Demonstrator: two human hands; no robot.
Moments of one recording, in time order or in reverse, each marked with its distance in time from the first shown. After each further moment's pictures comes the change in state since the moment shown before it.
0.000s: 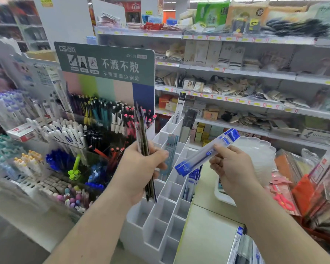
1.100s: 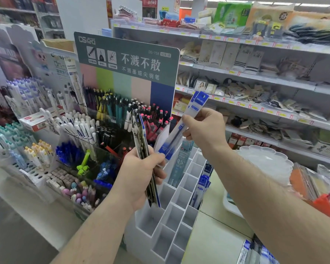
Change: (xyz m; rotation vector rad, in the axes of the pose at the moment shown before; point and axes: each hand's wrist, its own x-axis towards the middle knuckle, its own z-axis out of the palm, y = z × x) left_hand 0.007 -0.005 -0.025 -0.160 0.078 -0.061; right_hand 0.038 -0.015 0.110 -0.521 -0.196 -0.450
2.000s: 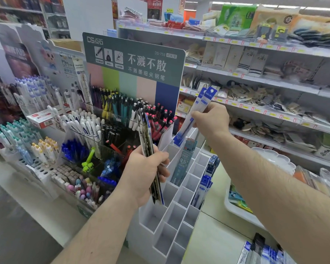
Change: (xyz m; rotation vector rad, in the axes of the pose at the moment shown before) left_hand 0.001 -0.002 -0.001 -0.001 0.010 -0.016; right_hand 0.040 0.010 0.002 -0.201 0.076 0.046
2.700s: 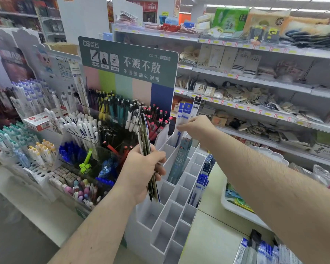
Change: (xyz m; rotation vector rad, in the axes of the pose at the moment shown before) left_hand 0.000 0.001 0.003 0.059 0.015 -0.001; right_hand -0.004 -0.003 -0.003 -0.167 -0.353 0.242
